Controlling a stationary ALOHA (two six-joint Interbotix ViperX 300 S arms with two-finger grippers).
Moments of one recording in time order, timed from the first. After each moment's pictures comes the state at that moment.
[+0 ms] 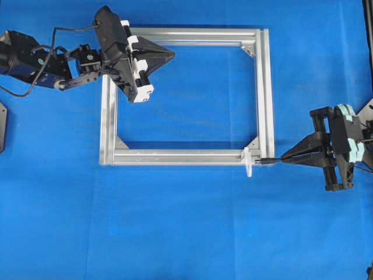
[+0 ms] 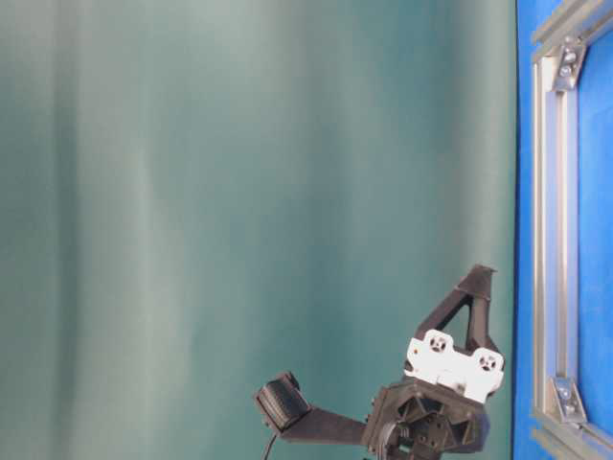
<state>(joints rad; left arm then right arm) 0.28 0.14 0.85 -0.09 -0.74 0.00 0.27 -0.44 1.39 0.23 -0.43 0.09</state>
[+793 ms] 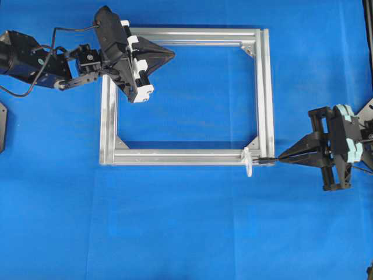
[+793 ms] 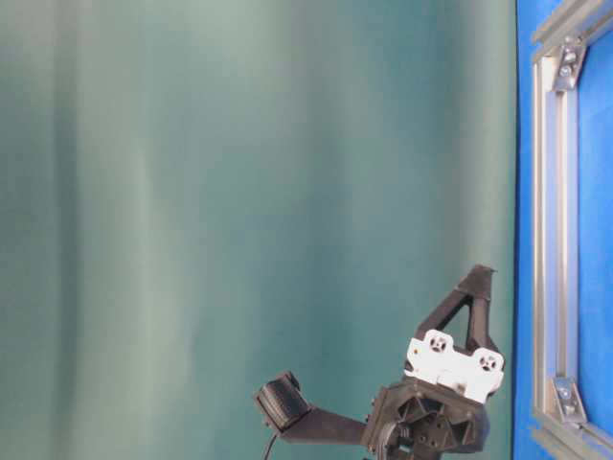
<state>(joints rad) 0.28 0.14 0.85 -0.09 -0.74 0.00 0.27 -0.40 1.37 0.23 -0.47 0.09</state>
